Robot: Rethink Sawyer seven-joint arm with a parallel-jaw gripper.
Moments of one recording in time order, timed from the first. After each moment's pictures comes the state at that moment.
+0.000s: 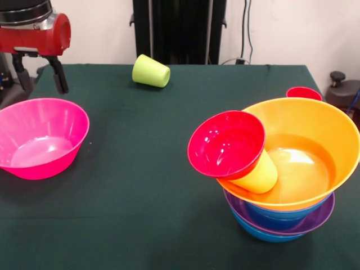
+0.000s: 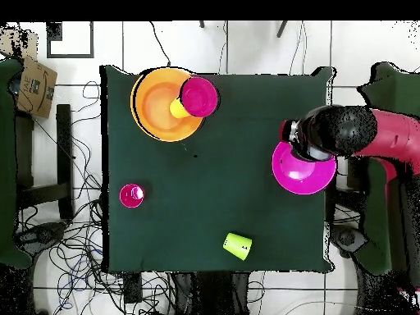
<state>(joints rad) -0.92 -0.65 0.69 1.39 -0.55 1.05 1.79</state>
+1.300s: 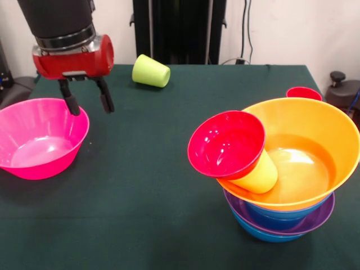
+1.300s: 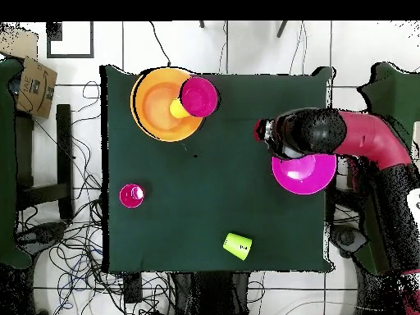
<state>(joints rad) -0.93 -0.58 0.78 1.45 -0.55 0.95 1.79</state>
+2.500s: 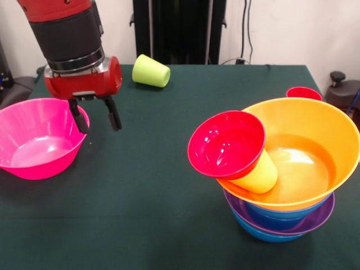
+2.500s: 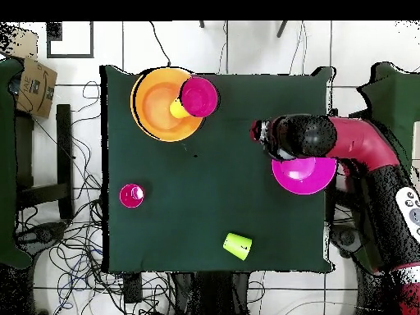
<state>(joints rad) -0.94 -0.53 0.78 1.46 -0.58 0.87 1.79</state>
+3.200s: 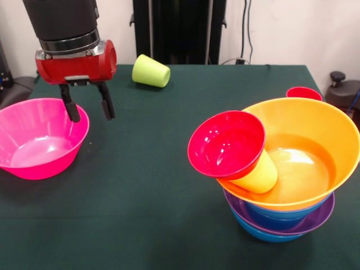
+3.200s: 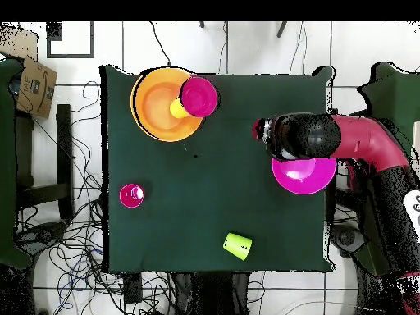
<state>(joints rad) -0.94 -0.59 0.78 1.48 -0.59 0.87 1.79</state>
